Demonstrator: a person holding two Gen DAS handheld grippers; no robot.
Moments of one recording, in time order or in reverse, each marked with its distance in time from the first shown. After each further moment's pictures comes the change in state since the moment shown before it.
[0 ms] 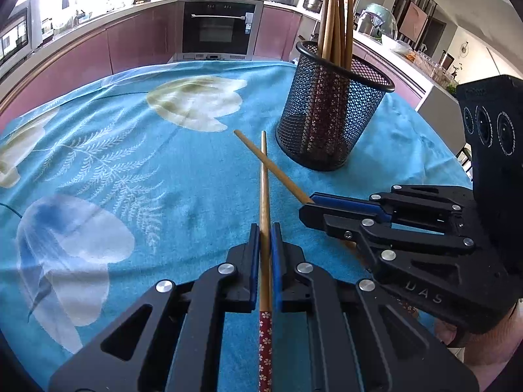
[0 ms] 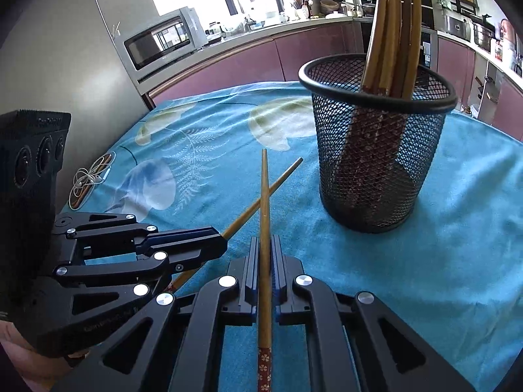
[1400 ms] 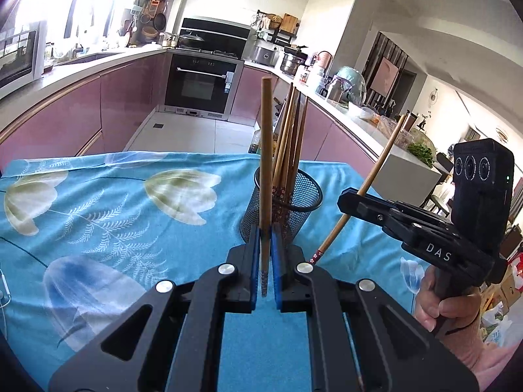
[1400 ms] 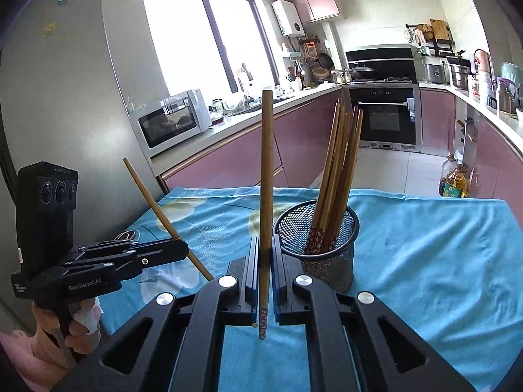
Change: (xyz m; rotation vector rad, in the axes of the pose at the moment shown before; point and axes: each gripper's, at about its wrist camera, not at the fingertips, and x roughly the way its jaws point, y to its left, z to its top) left arm -0.108 -0.010 0.037 -0.027 -0.273 -0.137; right arm -0.115 -0.015 0.036 0.017 -0.324 0.001
